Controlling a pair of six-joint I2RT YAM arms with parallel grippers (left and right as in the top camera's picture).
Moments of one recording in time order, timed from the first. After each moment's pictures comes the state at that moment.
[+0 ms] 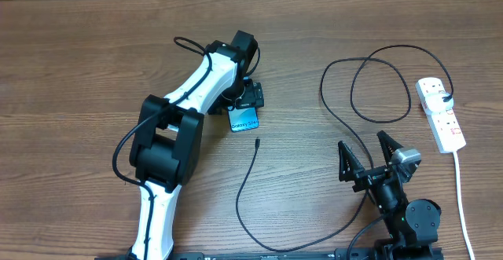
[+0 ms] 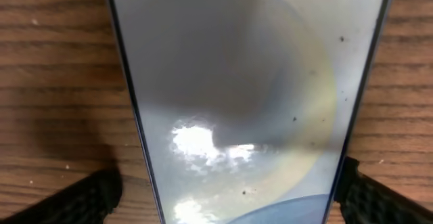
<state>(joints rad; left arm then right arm) -0.41 2.27 1.74 -1.02 0.04 -0.57 0.08 0.01 0.02 -0.01 -0.22 0.23</state>
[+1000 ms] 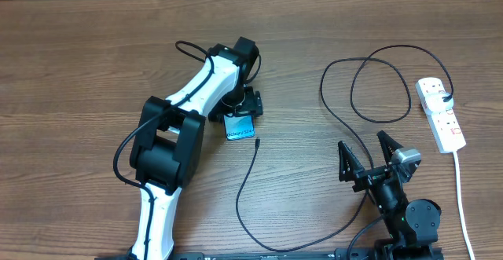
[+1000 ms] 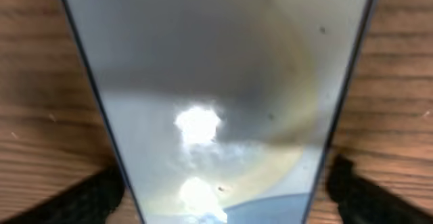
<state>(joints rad) -0.44 2.26 1.71 -1.09 0.06 -0.58 0.08 0.01 0.02 -0.01 -0.22 0.23</state>
